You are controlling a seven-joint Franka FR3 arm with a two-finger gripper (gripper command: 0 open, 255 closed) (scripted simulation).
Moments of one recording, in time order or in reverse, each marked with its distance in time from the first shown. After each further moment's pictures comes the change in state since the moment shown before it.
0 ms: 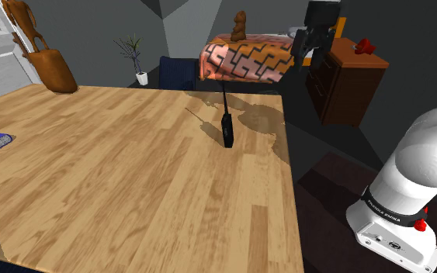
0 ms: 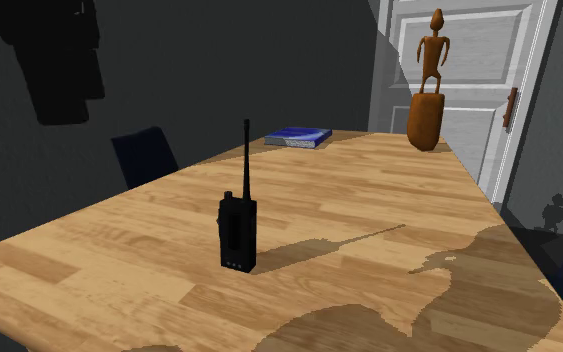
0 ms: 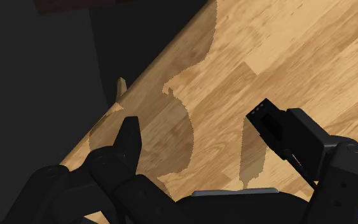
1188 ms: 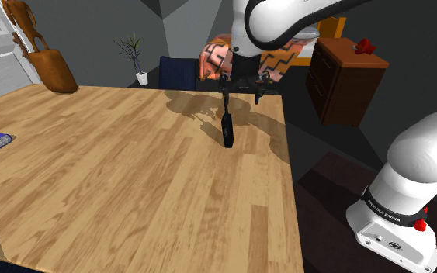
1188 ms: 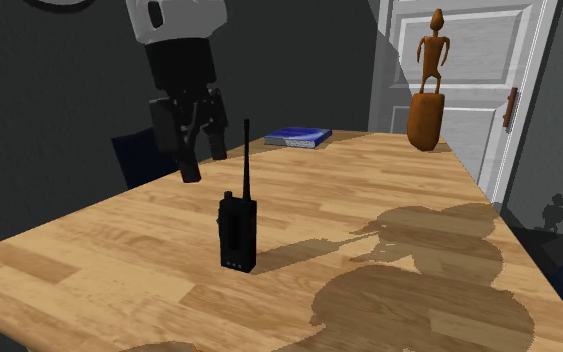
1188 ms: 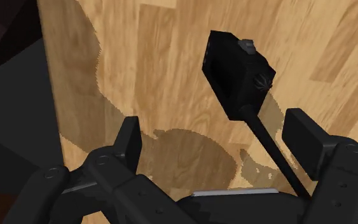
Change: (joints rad) arm -0.155 0.348 0.501 0.026 0.029 0.465 0.885
